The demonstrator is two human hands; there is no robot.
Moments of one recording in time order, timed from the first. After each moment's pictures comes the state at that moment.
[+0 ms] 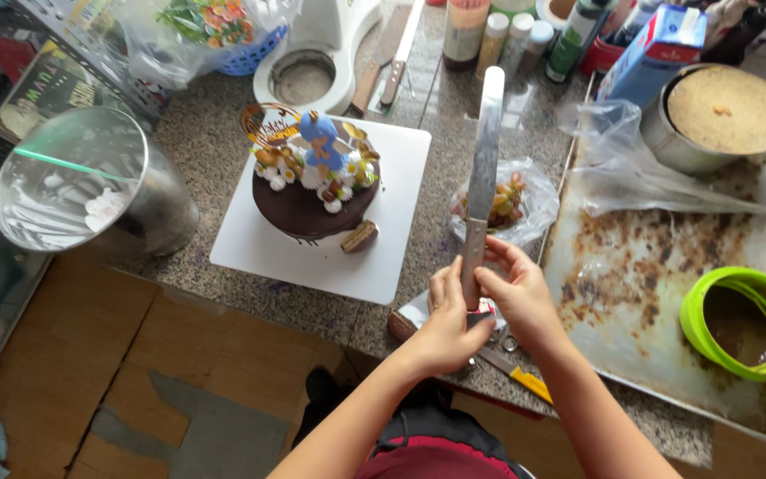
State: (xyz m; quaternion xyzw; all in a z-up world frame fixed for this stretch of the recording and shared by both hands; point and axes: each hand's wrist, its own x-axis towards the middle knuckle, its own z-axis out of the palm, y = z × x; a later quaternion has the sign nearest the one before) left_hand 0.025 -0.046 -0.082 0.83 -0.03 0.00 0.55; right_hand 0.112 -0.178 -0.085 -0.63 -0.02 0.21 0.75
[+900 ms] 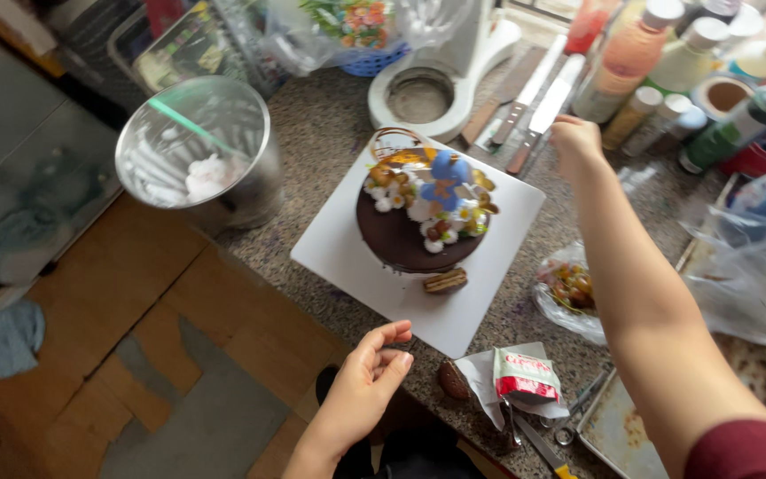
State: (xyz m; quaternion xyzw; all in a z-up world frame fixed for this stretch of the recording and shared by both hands) left_hand -0.058 0.095 -0.033 0.61 0.27 0.03 0.74; right_hand 0.517 0.019 -0.182 -0.76 -0.05 0.16 0.63
